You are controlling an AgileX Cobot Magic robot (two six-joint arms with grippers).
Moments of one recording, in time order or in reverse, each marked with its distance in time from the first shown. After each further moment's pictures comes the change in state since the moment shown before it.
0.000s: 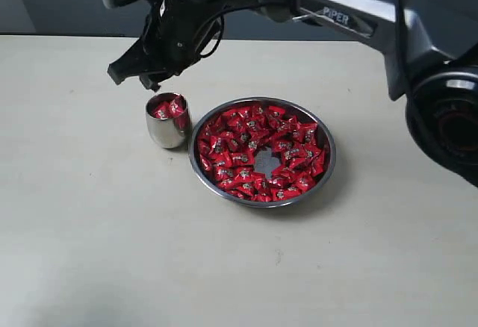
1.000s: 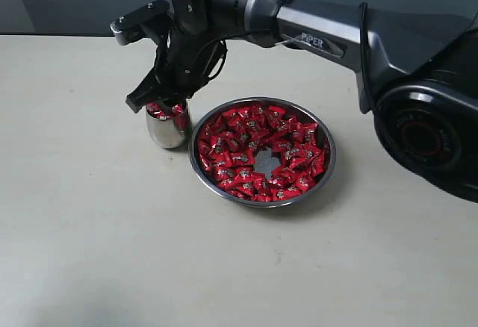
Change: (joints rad) left arm 0.000 0.000 0.000 0.000 0.000 0.000; right arm 0.000 0.082 0.000 -0.081 0.016 0.002
